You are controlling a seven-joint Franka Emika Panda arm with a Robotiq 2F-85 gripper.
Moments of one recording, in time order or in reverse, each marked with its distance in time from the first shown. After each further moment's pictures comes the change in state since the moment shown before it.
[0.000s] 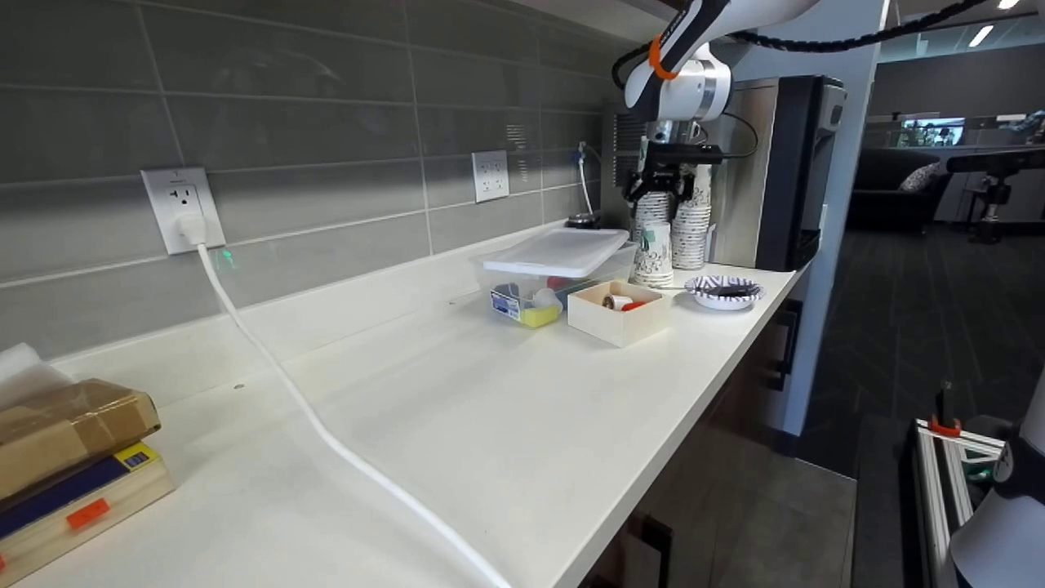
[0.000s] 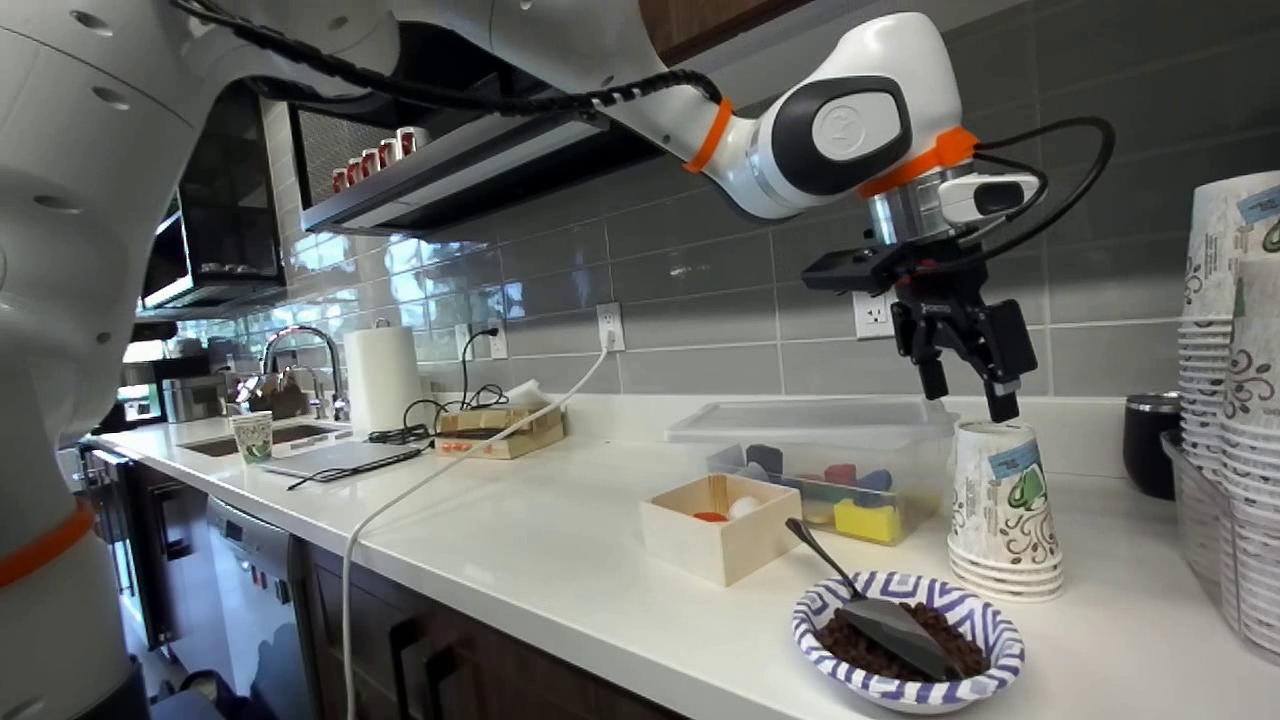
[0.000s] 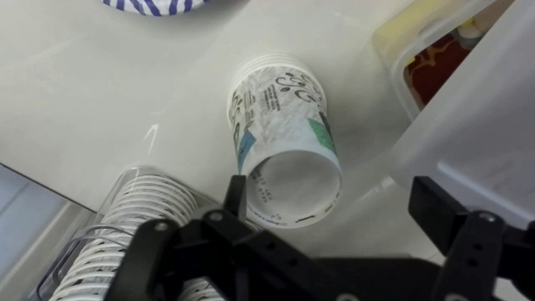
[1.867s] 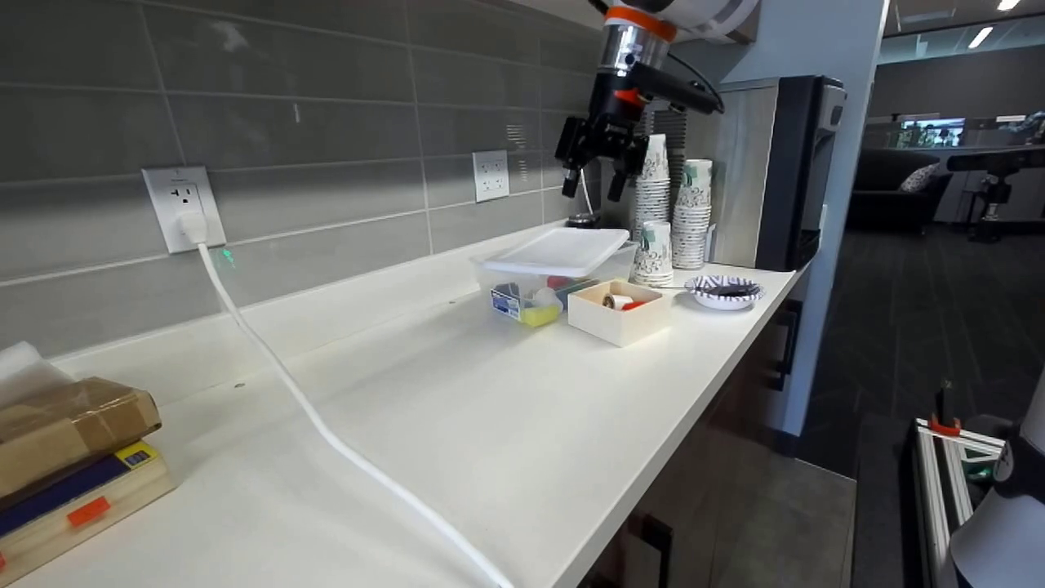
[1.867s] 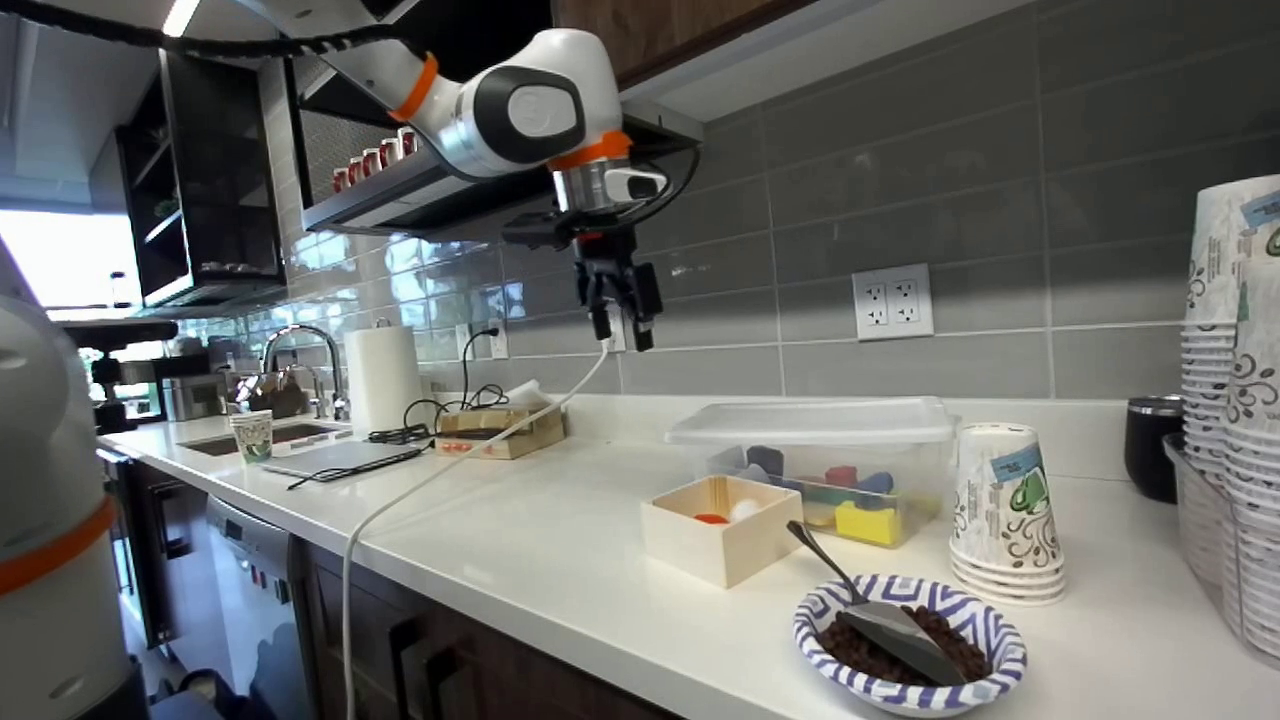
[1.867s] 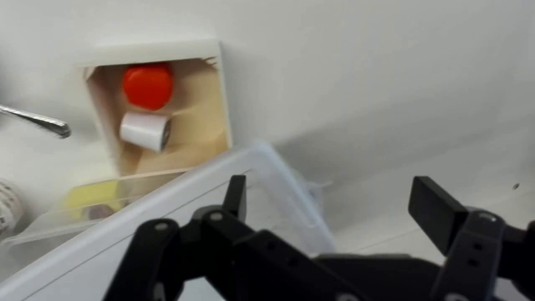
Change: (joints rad) arm 0.311 -0.696 0.192 -0.642 -0.046 -0.032 -0.033
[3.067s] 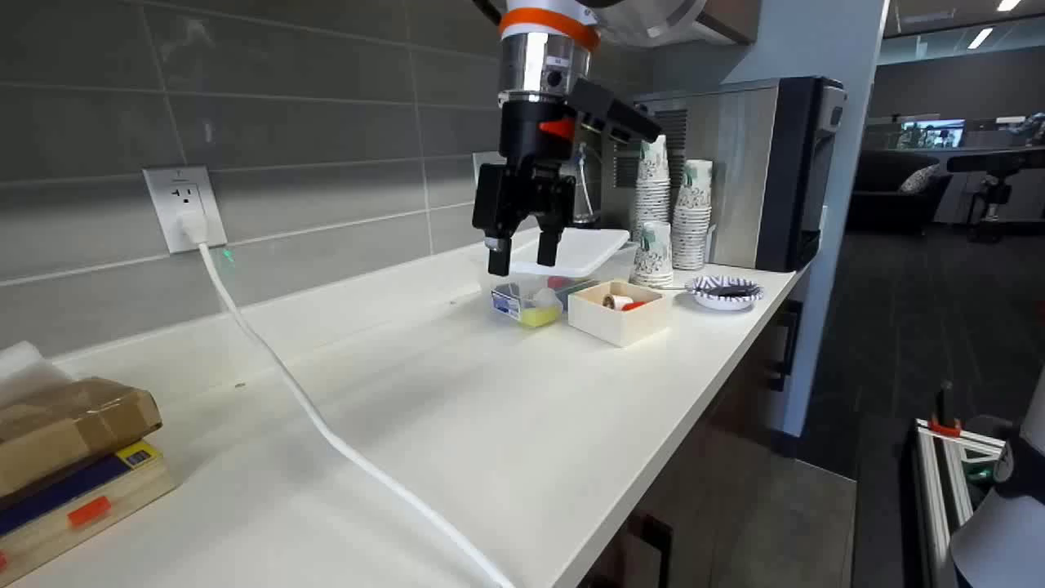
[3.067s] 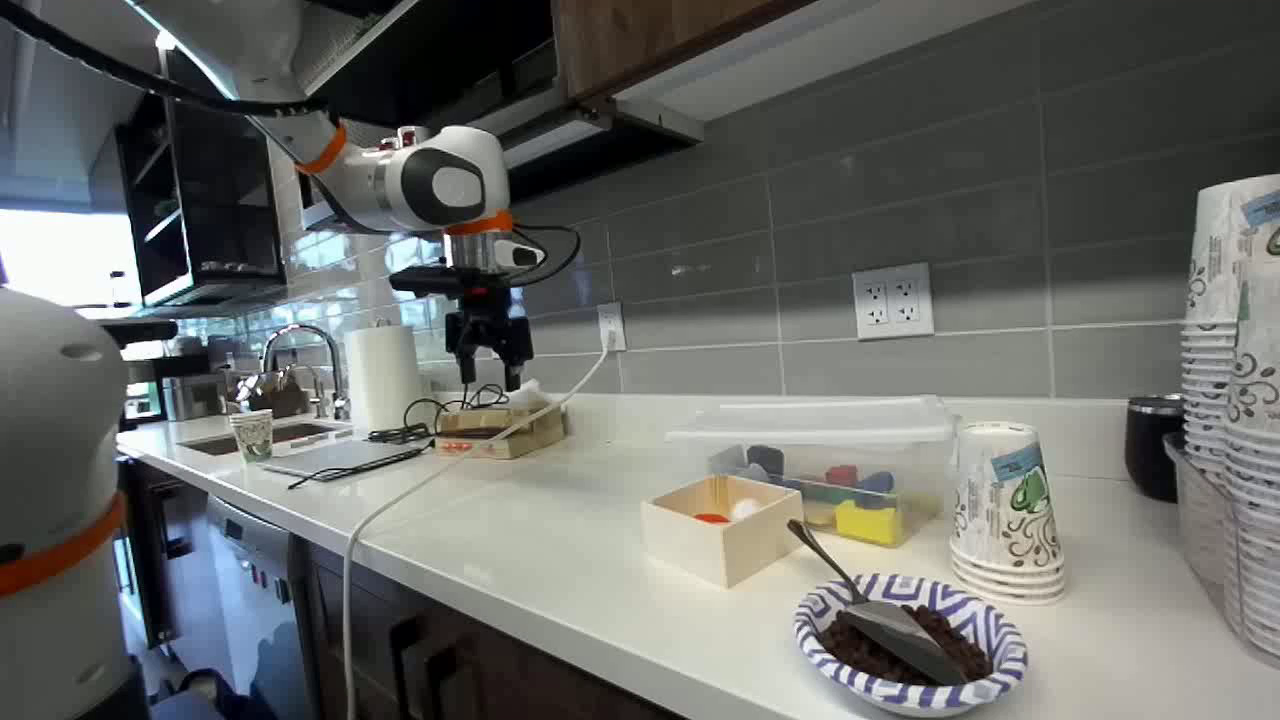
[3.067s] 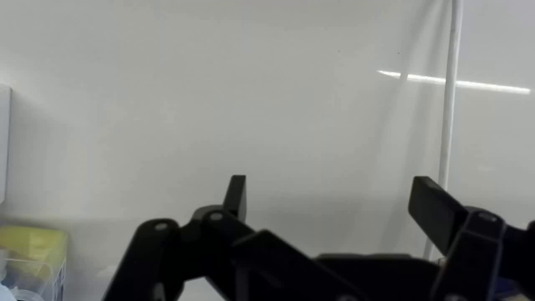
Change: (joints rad) arm 0.229 0.040 0.221 -0.048 0.032 -0.043 0.031
